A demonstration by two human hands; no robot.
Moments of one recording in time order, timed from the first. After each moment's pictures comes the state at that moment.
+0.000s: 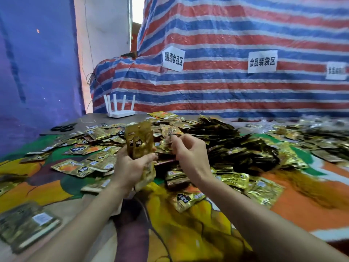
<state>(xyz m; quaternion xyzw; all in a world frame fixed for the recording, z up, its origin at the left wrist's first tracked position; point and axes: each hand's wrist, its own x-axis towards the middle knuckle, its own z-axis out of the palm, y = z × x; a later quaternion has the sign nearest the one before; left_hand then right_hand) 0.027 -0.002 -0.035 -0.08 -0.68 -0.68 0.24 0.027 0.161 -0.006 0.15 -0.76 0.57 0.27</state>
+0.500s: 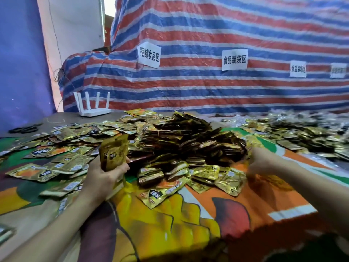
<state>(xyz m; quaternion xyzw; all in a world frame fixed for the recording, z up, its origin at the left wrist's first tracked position) 0.025 0.002 -0.064 -0.15 -0.72 -0.62 0.25 0.026 0.426 -0.005 -0.14 -0.99 0.05 0.04</state>
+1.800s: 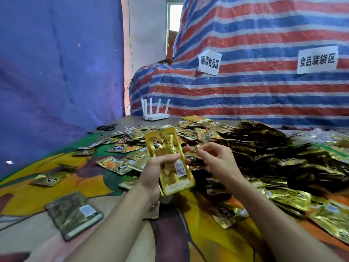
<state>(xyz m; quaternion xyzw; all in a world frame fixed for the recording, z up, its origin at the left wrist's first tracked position) 0.030 -0.029 -0.033 -0.06 -0.51 -0.86 -0.02 -0.023 0.144 -0.023 0.20 -0.77 0.58 0.16</state>
